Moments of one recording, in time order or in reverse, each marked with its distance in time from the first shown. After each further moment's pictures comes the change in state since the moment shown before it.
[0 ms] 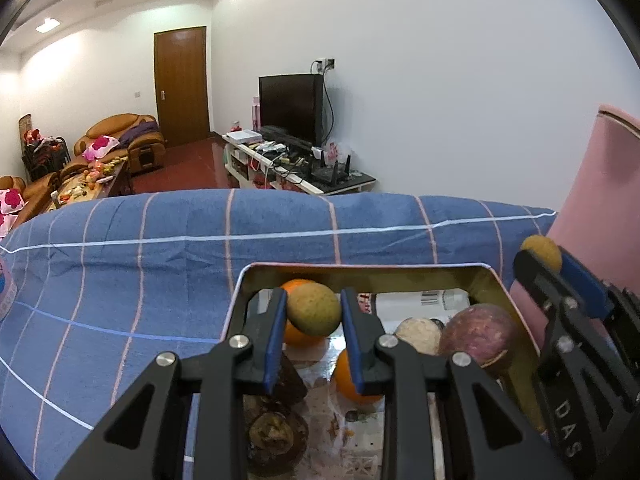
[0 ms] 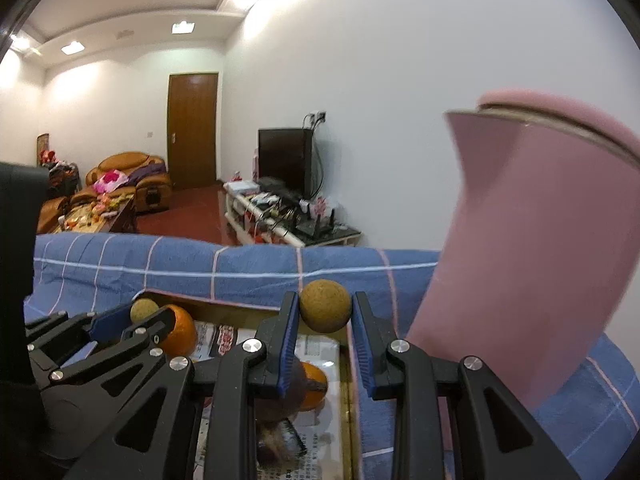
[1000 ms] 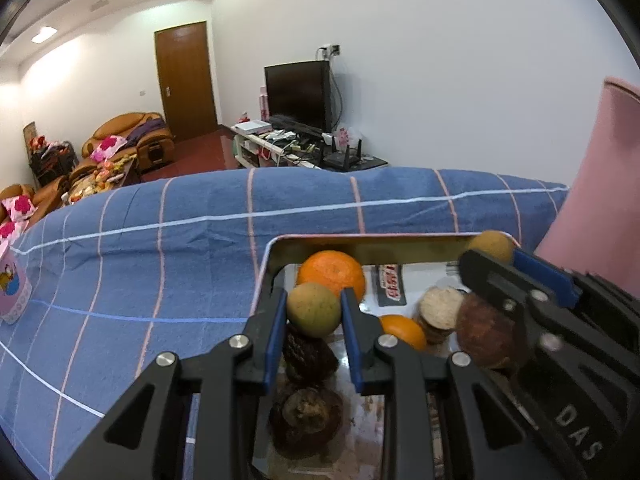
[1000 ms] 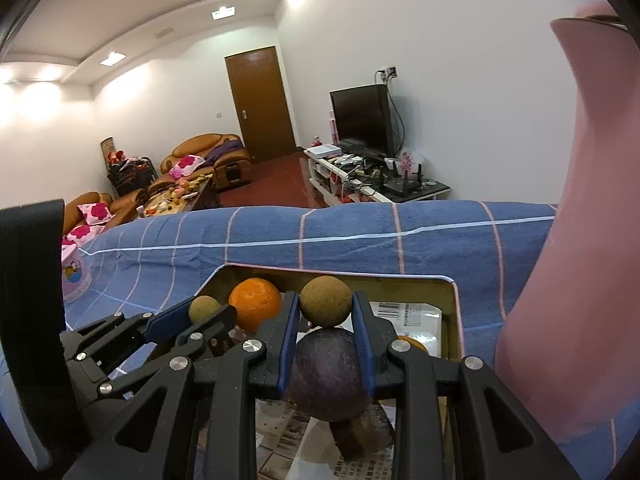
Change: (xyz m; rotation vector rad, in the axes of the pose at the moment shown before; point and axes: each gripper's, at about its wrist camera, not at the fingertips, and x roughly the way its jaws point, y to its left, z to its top) left arm 0.001 0.002 -0.010 0.052 0.044 0.051; right arm 0.032 0.011 -0.004 0.067 0.140 0.355
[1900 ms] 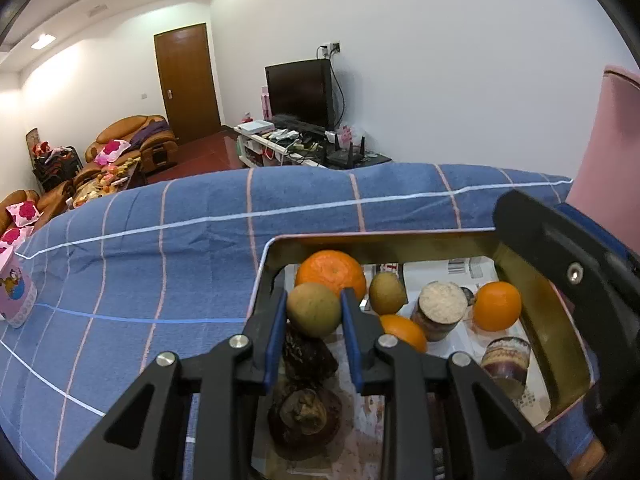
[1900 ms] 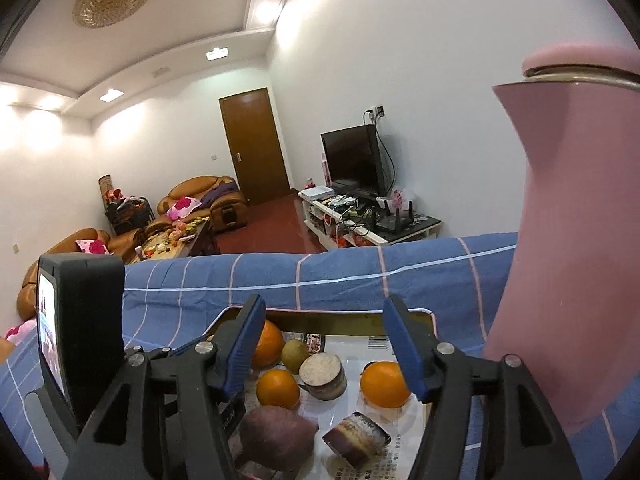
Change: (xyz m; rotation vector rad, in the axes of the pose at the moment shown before) left arm 0.000 -0.003 0.000 0.009 0.008 0.029; right arm -0.029 -0.006 0.001 0.044 -0.162 -0.026
